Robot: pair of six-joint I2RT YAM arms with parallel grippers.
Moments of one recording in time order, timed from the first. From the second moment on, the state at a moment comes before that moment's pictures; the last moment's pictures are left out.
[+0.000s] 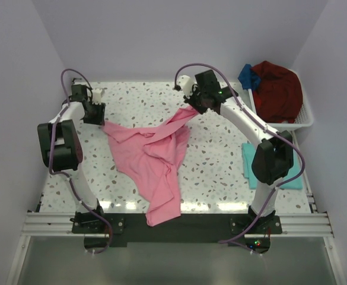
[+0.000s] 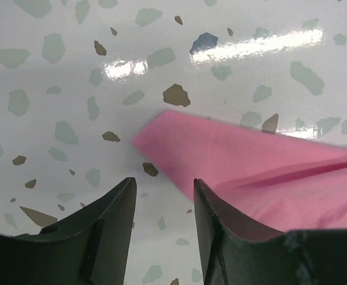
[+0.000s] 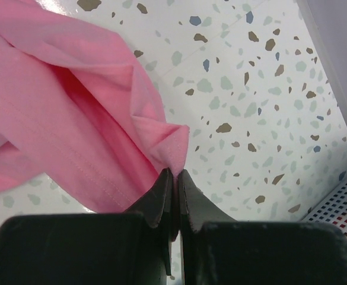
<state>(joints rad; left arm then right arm) 0.19 1.98 1.45 -0.52 0.19 0.27 0.49 1.88 1.74 -0.66 -0.03 -0.53</state>
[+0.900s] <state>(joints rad) 0.20 2.17 1.65 -0.56 0.24 0.24 0.47 1.88 1.72 -0.66 -0.04 -0.56</state>
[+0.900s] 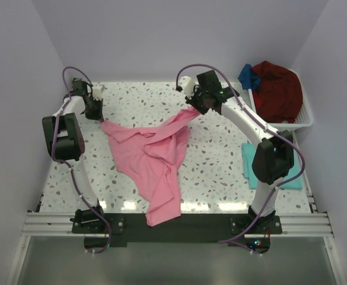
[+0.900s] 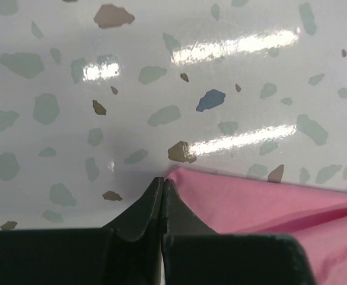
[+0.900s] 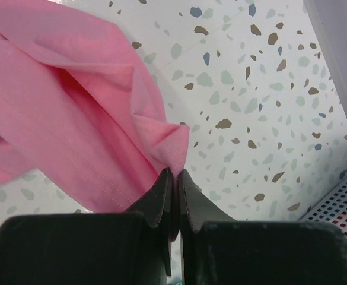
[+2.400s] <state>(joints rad) 0.46 0.96 1.89 -0.34 0.37 -0.14 0.34 1.11 1.94 -0.59 -0.07 -0.47</state>
